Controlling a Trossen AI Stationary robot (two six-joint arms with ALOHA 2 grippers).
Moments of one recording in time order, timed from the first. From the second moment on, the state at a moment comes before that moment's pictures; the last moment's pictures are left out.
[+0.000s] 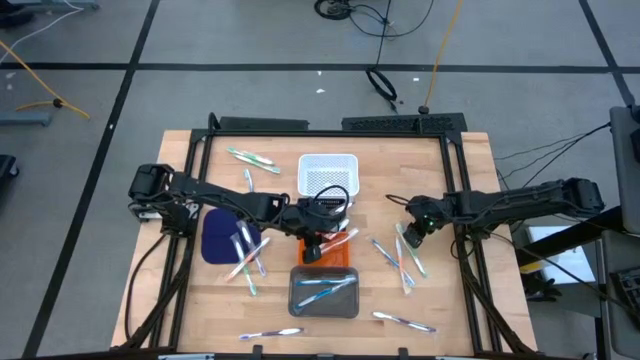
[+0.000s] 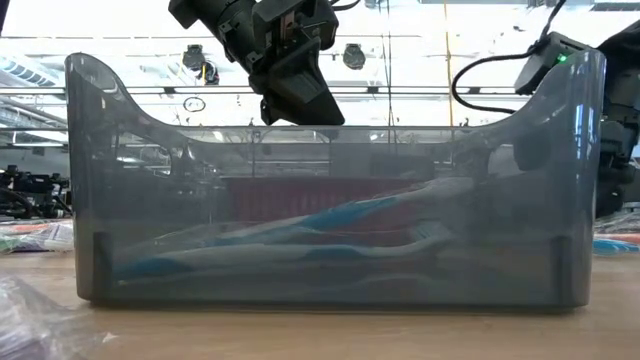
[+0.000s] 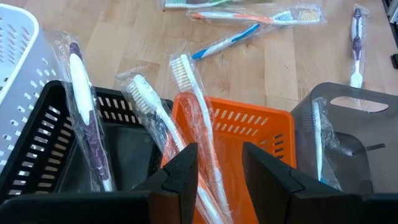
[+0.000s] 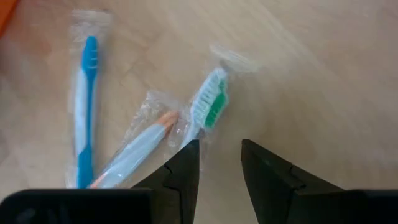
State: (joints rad) left arm -0.10 1.72 1.17 -0.23 -0.01 -0.26; right arm -0.06 0.91 0.27 -0.44 -0.15 0.75
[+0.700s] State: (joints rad) left arm -0.10 1.72 1.17 -0.21 -0.01 -0.26; right arm -0.06 0.88 0.27 -0.40 -0.21 0.71
